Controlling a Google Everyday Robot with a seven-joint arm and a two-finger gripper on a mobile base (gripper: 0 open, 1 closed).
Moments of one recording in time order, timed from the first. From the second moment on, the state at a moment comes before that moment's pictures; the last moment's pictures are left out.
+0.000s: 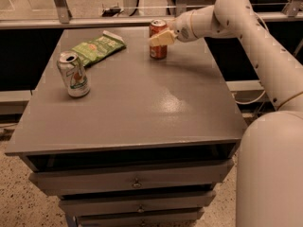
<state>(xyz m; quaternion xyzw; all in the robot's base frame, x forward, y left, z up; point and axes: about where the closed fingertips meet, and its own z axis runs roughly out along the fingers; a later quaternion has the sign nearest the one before) 0.811 -0.058 0.900 -0.44 0.72 0.21 0.49</state>
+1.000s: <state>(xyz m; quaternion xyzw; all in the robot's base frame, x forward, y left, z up) 0.763 -0.056 0.980 -0.44 0.70 0.21 0.53</state>
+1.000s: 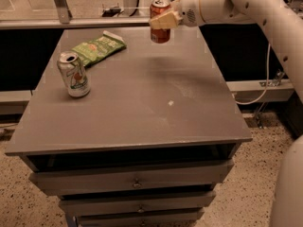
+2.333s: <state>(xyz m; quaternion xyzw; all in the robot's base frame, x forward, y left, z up) 0.700 0.069 0.948 -0.47 0.64 0.34 0.49</state>
